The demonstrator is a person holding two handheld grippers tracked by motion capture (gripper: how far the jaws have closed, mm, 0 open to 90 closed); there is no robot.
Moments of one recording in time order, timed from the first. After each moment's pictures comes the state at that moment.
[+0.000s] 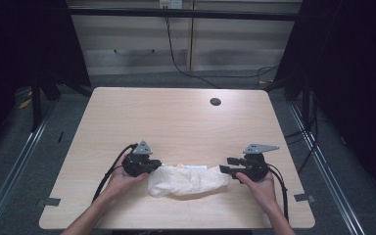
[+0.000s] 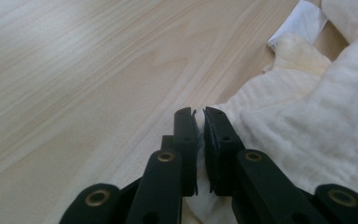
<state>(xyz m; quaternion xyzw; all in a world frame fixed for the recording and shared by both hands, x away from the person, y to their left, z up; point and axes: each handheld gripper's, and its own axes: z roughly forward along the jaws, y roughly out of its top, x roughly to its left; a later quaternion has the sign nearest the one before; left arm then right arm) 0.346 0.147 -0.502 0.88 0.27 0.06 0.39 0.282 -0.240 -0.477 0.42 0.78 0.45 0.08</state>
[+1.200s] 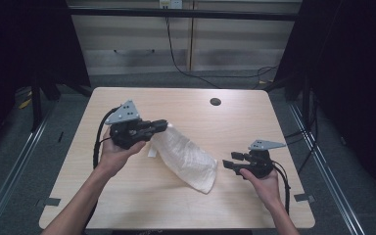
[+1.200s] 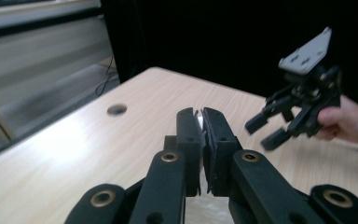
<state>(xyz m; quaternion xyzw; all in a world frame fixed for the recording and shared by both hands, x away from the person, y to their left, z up) 0.329 0.144 -0.340 0.79 0.20 0.13 0.56 0.283 -0.247 -0.461 0.43 0.77 0.47 0.11</state>
